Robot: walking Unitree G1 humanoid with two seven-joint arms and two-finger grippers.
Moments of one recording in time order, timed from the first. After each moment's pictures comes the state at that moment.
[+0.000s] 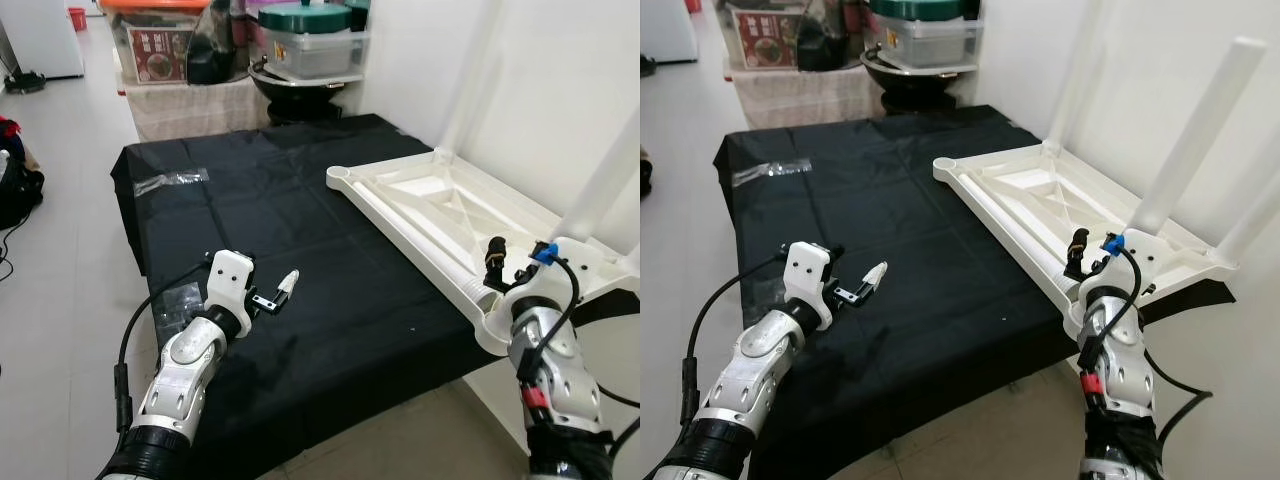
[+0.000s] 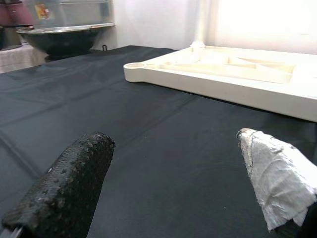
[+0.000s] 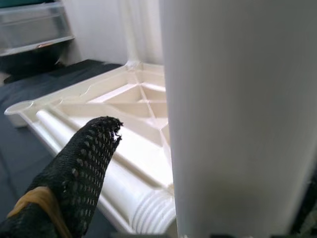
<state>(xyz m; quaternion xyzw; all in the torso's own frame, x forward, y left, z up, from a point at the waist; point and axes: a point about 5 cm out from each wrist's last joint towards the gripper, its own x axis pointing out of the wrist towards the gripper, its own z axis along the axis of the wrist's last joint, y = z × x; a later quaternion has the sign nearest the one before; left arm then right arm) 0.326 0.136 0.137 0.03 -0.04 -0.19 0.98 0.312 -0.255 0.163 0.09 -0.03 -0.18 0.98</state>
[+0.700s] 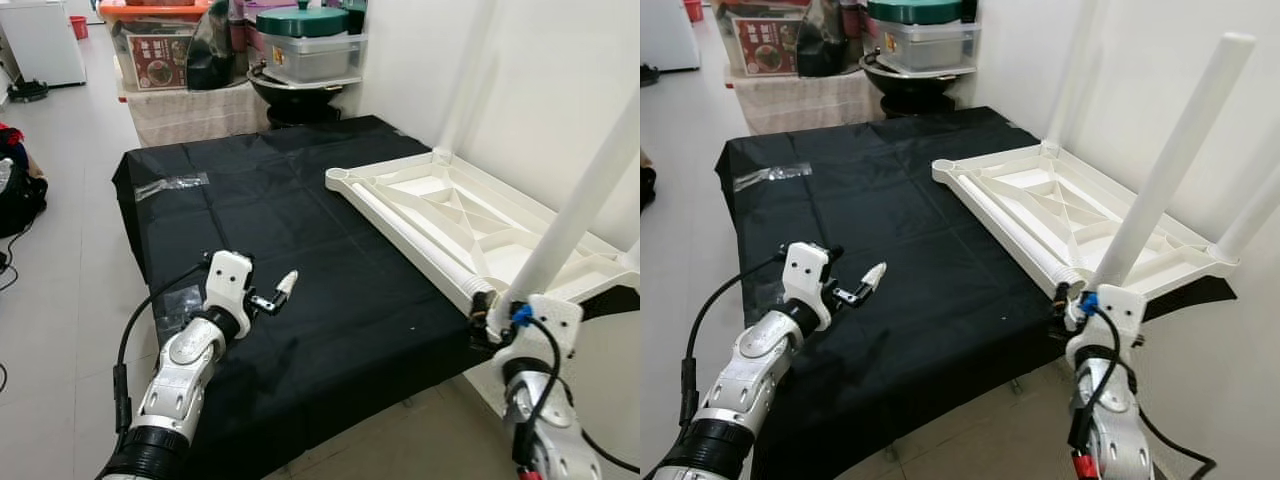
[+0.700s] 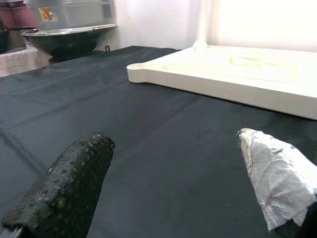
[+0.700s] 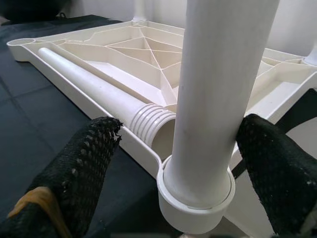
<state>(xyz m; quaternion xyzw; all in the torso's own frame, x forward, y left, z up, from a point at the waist) 0.327 0.140 0.136 0.03 -0.04 -0.19 0.98 0.267 -0.233 0.132 0.03 0.03 -0.17 0.98</state>
